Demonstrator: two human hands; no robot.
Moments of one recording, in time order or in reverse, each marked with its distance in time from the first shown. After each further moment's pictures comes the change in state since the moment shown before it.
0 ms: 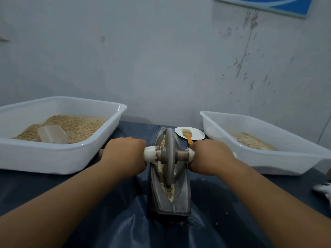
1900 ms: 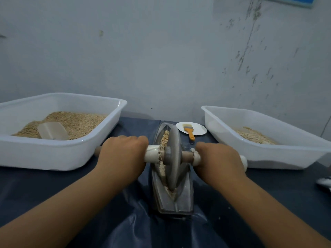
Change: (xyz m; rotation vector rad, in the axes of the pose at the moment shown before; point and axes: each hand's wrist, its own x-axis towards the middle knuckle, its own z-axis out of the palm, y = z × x) left_hand -0.026 0.002 0.000 0.067 0.322 0.135; right_hand -0.035 -0.004 0.017 -0.052 0.278 0.048
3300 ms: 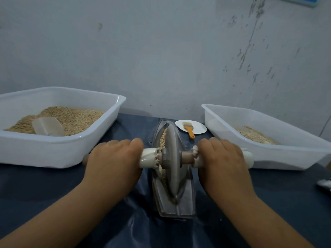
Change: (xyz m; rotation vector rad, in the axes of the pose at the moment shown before) left_hand -0.022 0.000 -0.005 -0.116 0.075 -0.037; right_hand -0.025 -0.013 -0.009 0.114 0.358 -0.063
